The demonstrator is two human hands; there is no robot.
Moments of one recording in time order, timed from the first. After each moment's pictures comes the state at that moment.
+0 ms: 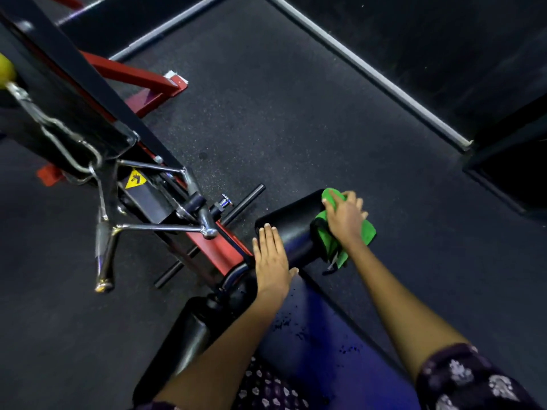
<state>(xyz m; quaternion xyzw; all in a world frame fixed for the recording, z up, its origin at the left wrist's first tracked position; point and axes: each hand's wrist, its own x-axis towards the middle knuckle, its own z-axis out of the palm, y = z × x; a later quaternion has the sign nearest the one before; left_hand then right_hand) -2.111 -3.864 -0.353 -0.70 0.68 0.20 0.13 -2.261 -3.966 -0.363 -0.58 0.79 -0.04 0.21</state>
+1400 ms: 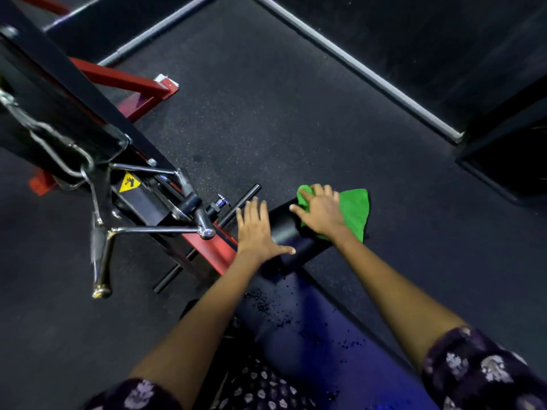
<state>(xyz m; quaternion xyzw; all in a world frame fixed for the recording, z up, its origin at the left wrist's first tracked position) -2.070 -3.921 -0.348 -0.67 0.70 0.23 0.09 -2.232 -3.973 -0.352 -0.74 0.65 0.06 0.17</state>
